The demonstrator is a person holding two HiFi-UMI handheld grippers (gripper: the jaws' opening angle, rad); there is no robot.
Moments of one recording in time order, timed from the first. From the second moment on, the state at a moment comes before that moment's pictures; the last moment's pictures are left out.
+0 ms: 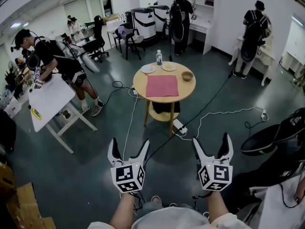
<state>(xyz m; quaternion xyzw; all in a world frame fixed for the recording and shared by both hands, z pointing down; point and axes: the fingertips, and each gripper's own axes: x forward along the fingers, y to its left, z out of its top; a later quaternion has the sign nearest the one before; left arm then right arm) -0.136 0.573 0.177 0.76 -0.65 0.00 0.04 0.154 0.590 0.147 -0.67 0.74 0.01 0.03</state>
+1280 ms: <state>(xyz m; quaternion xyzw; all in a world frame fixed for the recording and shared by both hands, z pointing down) -0.168 0.440 0.219 0.77 -0.63 0.02 0.08 0.164 0.485 0.196 -0.72 0.69 -0.05 -0.01</state>
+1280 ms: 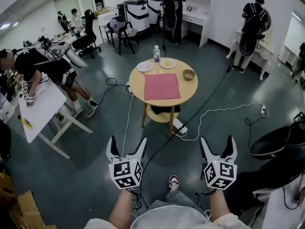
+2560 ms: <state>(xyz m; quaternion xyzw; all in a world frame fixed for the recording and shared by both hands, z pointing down) -0.109 0.213 0.242 0.72 -0.68 0.05 0.10 0.237 0.205 0.237 -0.67 0.73 -0.11 -0.03</state>
